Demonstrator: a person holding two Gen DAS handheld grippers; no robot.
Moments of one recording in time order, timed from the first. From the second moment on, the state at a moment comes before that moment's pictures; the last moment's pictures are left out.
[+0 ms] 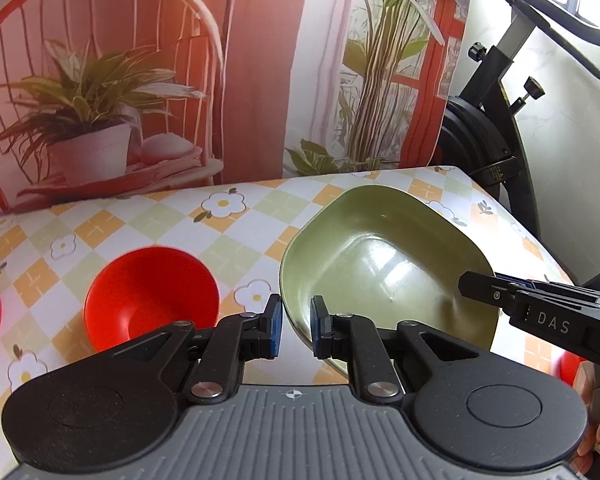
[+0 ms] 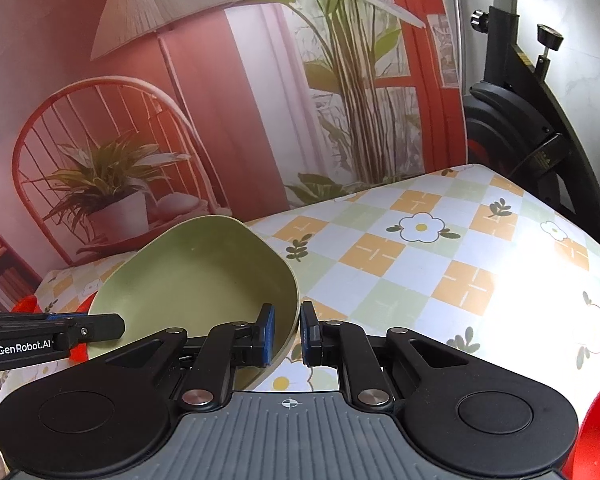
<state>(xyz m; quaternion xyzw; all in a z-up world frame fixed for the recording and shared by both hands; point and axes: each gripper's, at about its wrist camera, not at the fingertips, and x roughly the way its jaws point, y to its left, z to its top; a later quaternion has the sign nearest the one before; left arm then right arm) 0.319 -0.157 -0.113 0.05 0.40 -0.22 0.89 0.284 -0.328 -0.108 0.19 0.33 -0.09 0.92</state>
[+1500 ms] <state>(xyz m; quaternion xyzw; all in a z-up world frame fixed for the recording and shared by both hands) 0.237 -0.126 -0.142 0.06 0.42 -0.23 0.88 0.184 -0.283 -0.135 0.20 0.35 -0.09 0.91</state>
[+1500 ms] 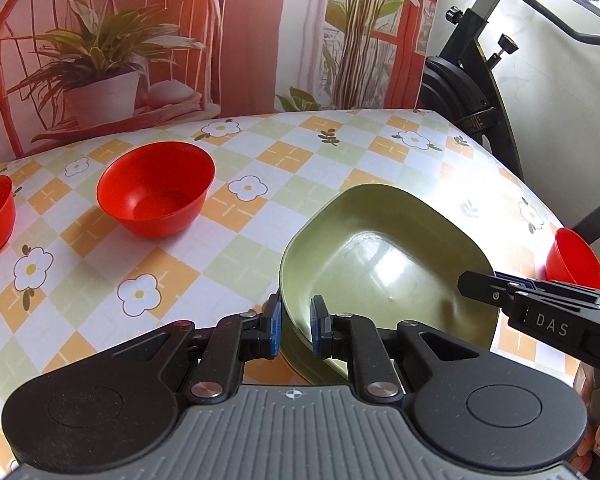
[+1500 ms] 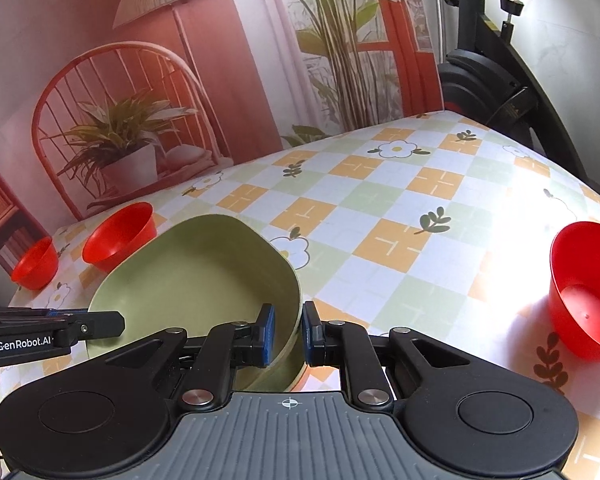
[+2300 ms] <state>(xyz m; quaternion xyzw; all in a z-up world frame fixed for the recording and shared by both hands) 0.235 -0.128 -0.151 0.08 0.42 -0.23 0.87 0.184 -0.281 -0.143 0.19 0.36 -0.09 0.91</state>
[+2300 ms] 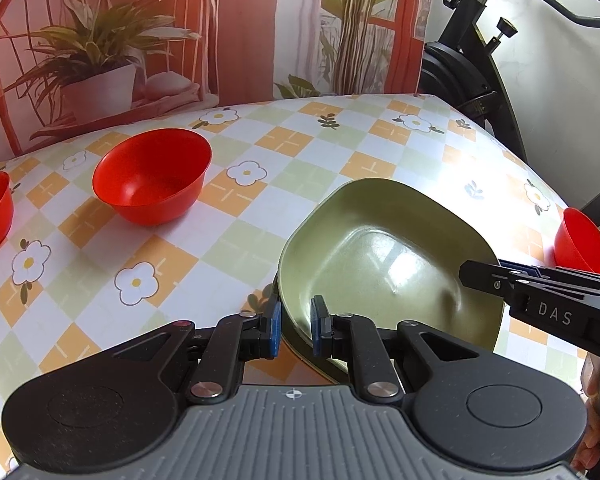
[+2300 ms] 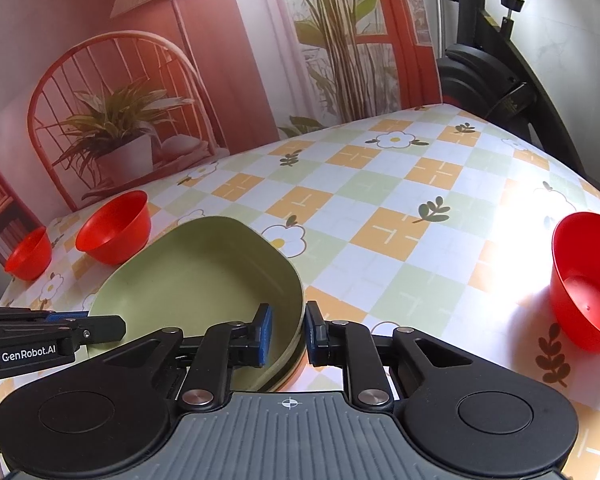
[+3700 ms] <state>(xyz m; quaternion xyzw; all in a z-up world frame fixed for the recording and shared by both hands) 0.237 -0.119 -0.159 0.06 0.43 -0.22 0.87 0.185 -0.289 -0.161 0.21 0.38 -0.11 0.89</state>
